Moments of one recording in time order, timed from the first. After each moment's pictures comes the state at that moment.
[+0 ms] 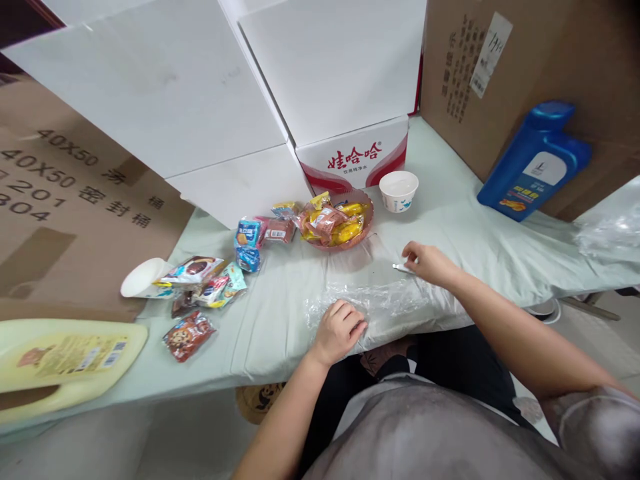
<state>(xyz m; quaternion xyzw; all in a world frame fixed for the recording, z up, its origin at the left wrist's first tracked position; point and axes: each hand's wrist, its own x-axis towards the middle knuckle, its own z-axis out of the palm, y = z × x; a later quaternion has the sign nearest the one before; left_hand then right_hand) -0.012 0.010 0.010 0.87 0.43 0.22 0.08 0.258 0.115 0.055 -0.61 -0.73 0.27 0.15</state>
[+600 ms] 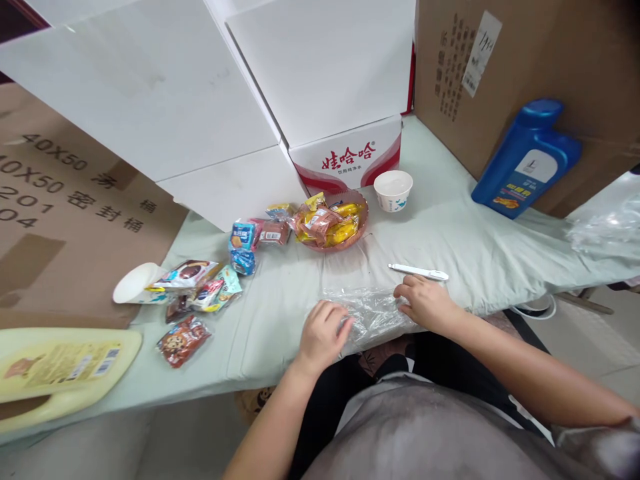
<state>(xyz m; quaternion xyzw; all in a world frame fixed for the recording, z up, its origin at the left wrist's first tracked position) -0.019 0.006 0.039 0.83 0.48 0.26 0.04 0.241 0.043 0.059 -0.51 -0.85 0.15 0.04</state>
